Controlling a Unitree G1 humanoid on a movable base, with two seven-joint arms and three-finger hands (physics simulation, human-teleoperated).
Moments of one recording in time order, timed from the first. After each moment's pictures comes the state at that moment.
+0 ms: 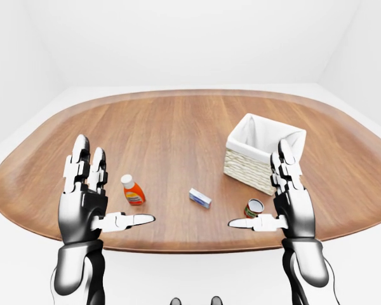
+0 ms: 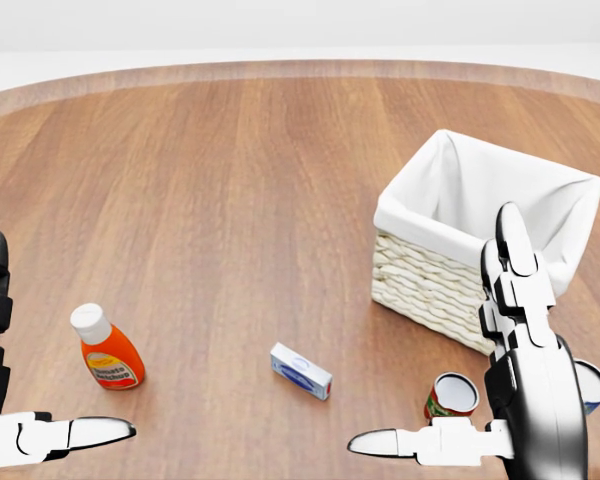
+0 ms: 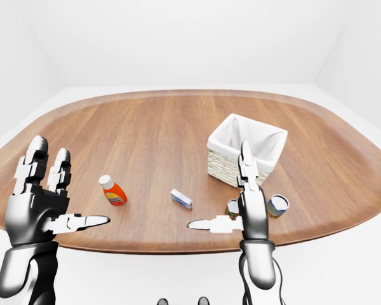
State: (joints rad) left arm 0.20 -0.01 0.23 -0.66 -0.16 0.09 -0.16; right arm 0.29 -0.01 0.06 -0.67 -0.17 0.09 0.00
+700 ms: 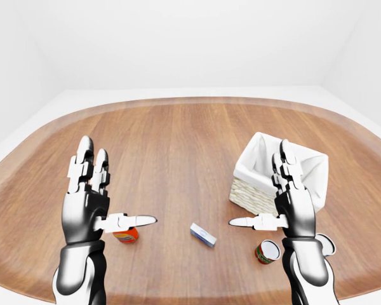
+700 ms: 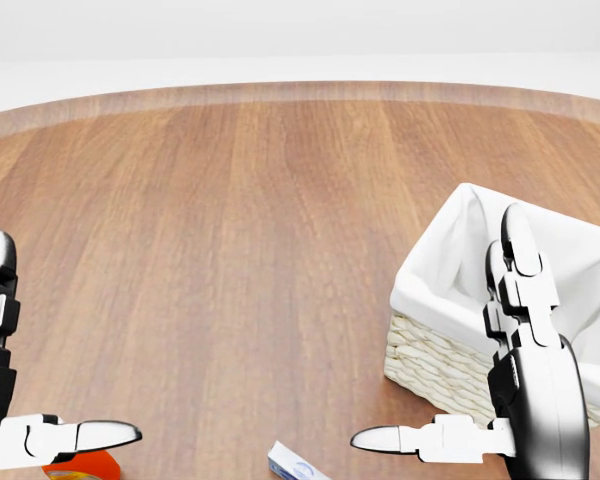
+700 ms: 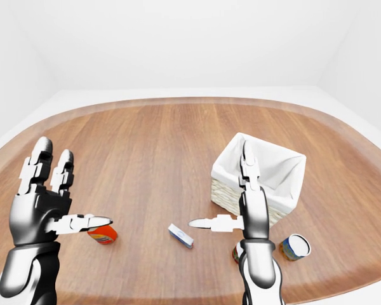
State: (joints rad) left arm 0.21 -0.01 0.21 -0.66 -0.14 0.09 -0.17; right arm 0.28 0.00 0.05 -0.66 -0.17 0.09 -0.01
